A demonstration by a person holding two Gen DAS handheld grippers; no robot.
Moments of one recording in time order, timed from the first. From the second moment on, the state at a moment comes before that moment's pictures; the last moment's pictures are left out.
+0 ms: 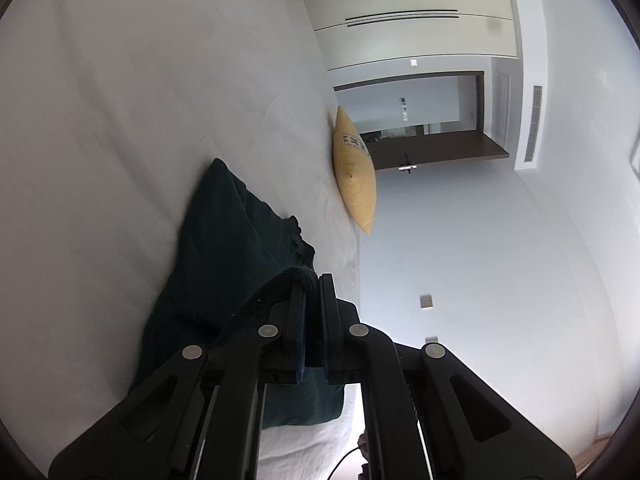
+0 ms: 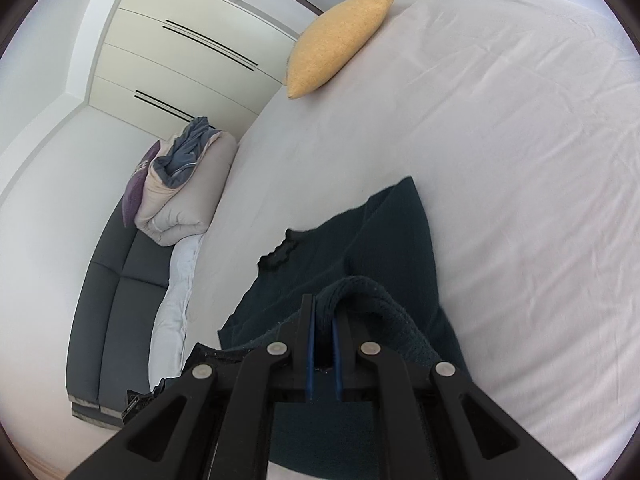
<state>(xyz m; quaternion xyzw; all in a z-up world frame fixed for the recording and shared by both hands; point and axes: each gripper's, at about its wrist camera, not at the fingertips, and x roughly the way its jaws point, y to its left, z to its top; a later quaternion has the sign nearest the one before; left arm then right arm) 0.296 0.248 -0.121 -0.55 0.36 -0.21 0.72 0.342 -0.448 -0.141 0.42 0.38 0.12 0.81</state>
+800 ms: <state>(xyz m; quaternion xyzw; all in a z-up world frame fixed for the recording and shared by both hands) 0.474 0.241 -0.222 -0.55 0.42 -0.09 0.72 0.446 -0.474 -0.199 0.47 0.37 0.04 0.80</state>
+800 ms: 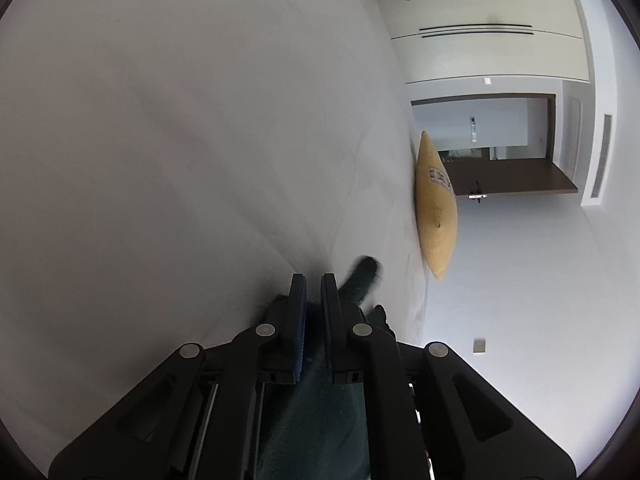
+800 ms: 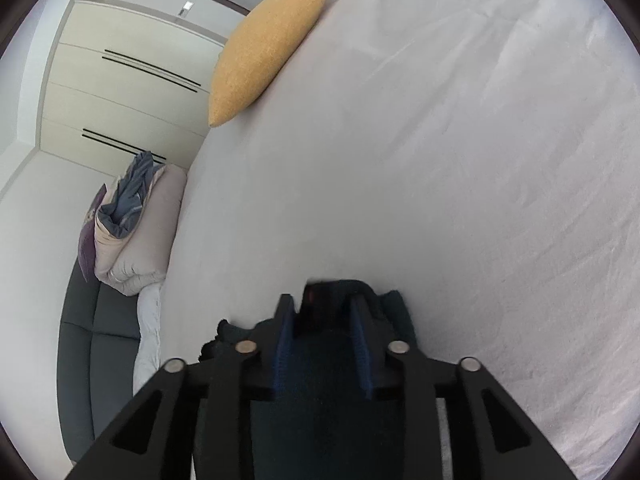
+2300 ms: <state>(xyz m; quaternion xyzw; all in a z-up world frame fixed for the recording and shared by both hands) 0.305 0.159 -0.194 -0.26 0.44 -0.11 0.85 0.294 -0.417 -0.171 0.26 0.38 0.02 0.89</state>
